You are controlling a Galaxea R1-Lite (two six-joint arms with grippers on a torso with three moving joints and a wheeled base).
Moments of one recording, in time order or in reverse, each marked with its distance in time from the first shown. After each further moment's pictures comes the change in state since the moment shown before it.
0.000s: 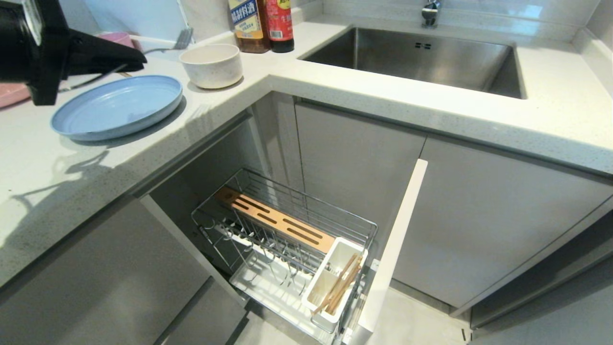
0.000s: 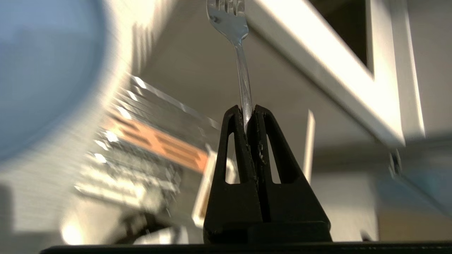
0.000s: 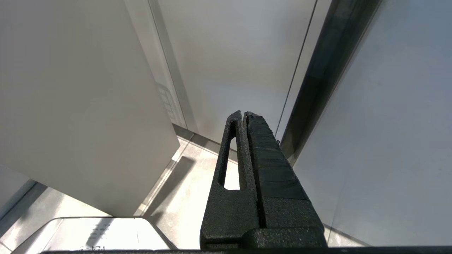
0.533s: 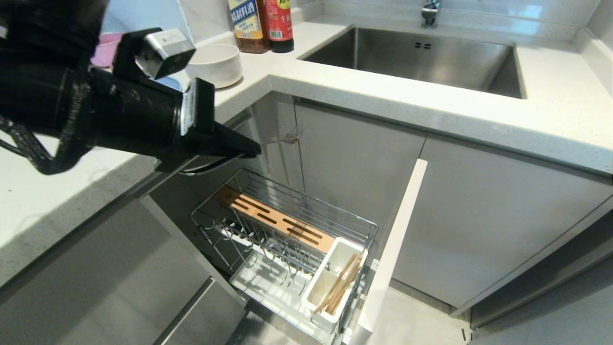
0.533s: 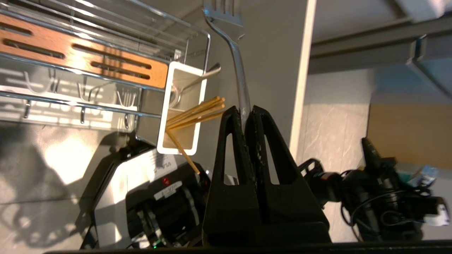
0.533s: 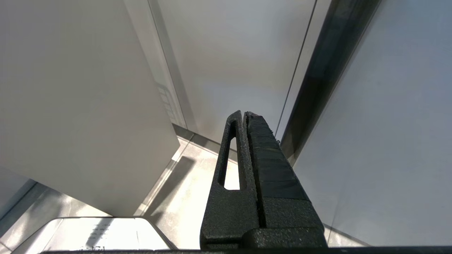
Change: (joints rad) left arm -0.364 0.142 0.032 0.143 0.090 0.006; right arm 0.000 0.000 0.000 0.000 0.000 0.000
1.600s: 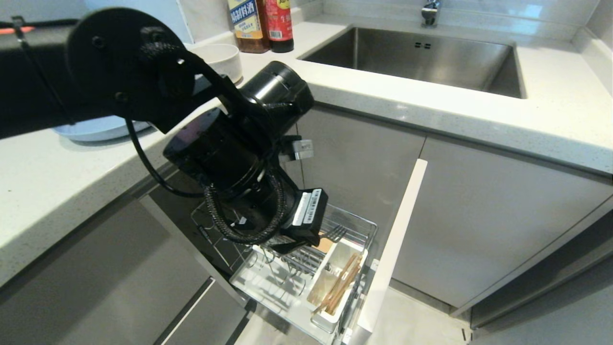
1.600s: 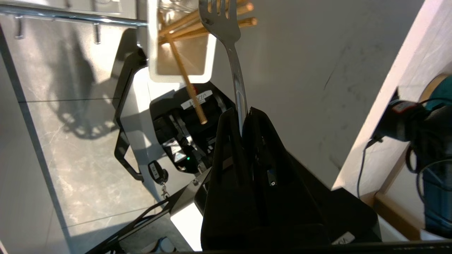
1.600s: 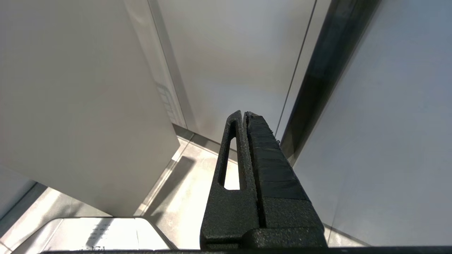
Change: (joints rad) left arm -0.235 0.352 -0.243 0.387 0.135 0.003; right arm 0.000 0.000 0.000 0.000 0.000 0.000
